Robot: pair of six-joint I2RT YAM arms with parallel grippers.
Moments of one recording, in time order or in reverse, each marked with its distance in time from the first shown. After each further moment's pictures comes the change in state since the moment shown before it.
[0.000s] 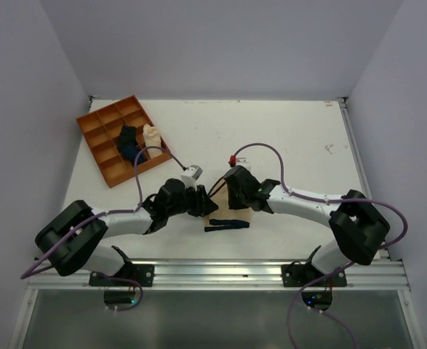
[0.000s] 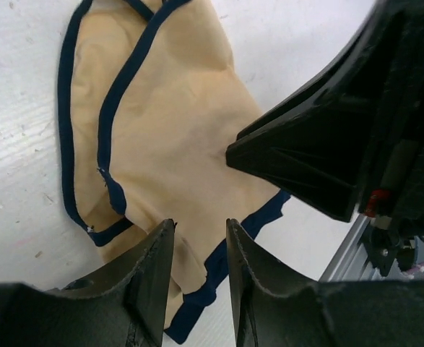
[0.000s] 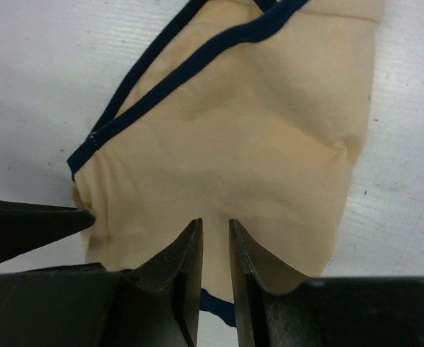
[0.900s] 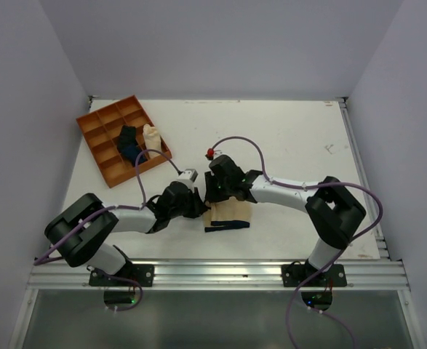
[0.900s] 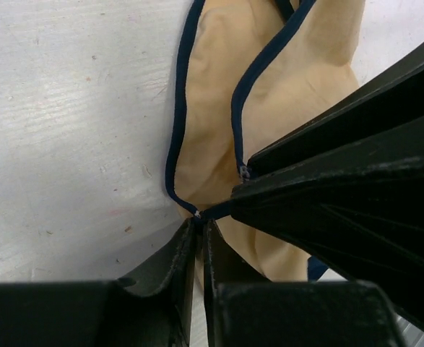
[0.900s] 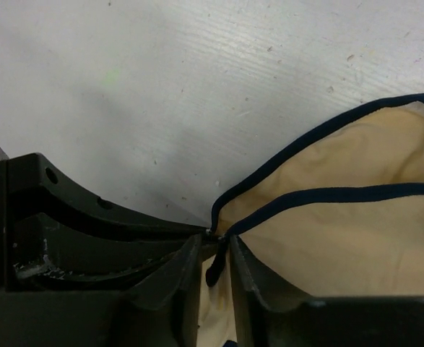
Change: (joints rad) left arm 0.003 0.123 -0.002 -0.046 -0.164 -0.019; right arm 0.003 0.193 0.168 0.126 -0.220 -0.090
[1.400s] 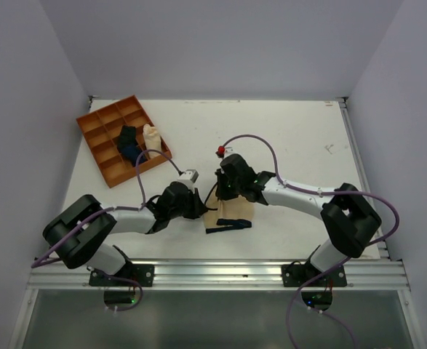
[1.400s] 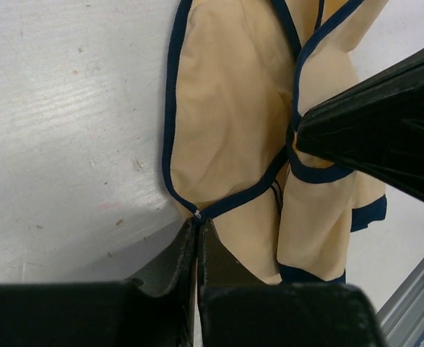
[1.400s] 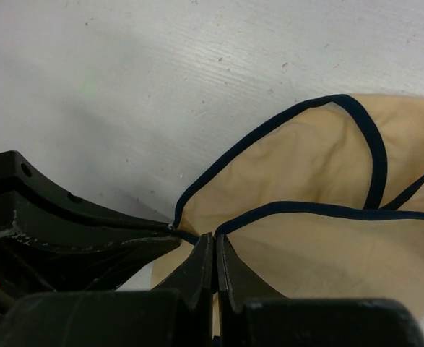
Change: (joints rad) left arm -0.006 -0.019 0.000 -0.021 0.018 0.005; right arm -0.043 -0.117 -0.080 0.002 0.044 -0.041
